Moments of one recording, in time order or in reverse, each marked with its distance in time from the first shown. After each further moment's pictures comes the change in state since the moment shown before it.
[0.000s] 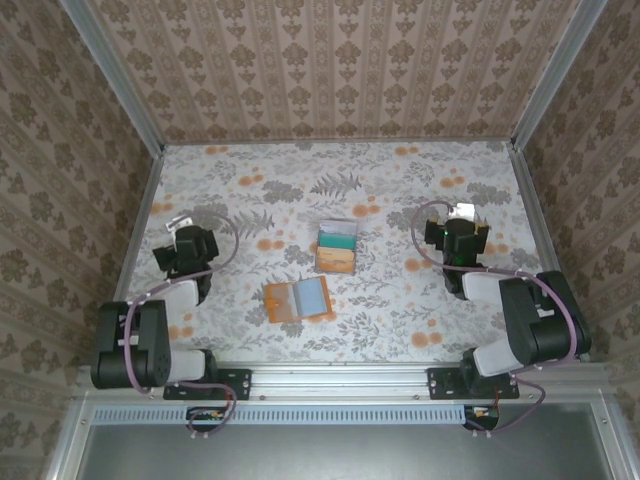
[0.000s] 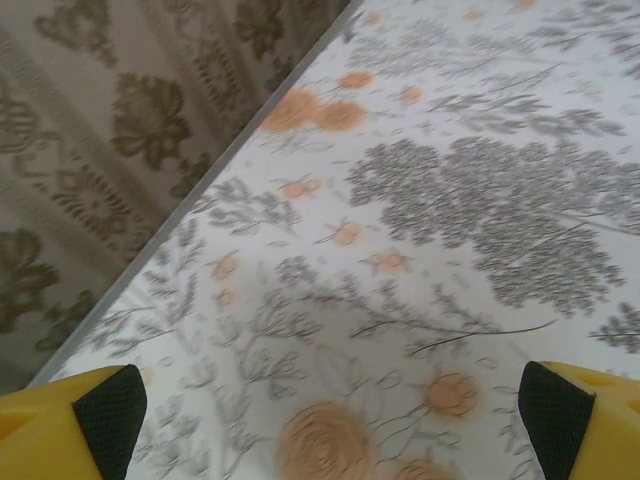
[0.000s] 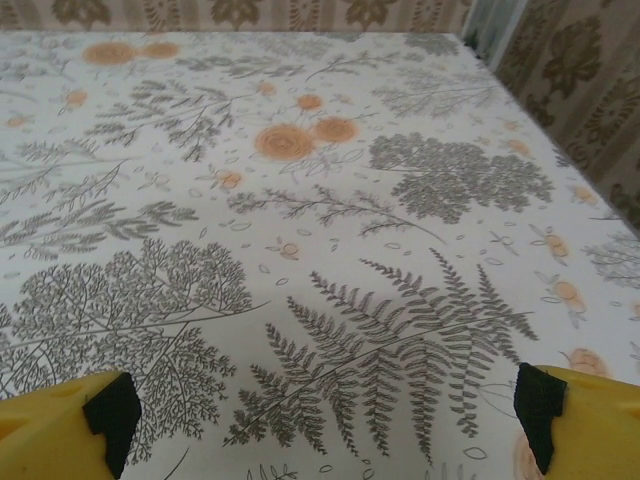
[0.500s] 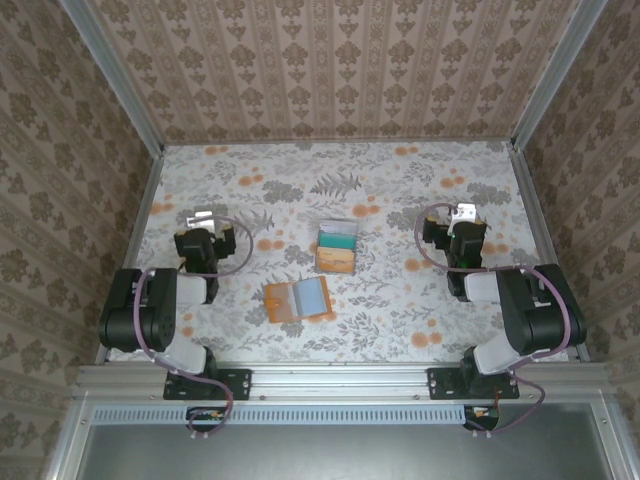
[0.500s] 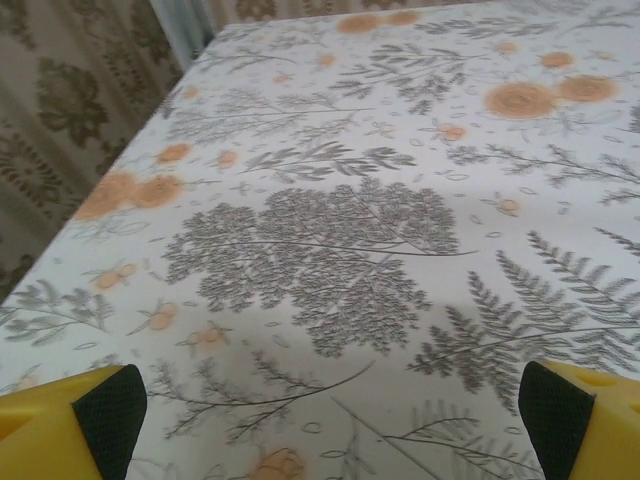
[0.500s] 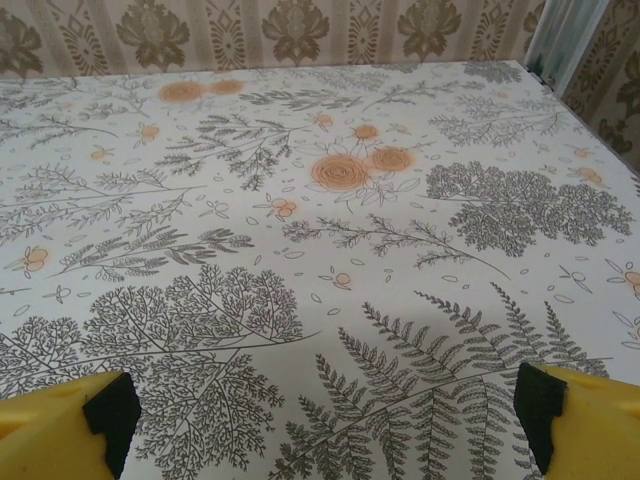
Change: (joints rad) left arm -0.031 0.198 -0.026 0.348 0.227 0.137; right arm -0.053 0.052 -0.042 0.188 -0.162 -0.006
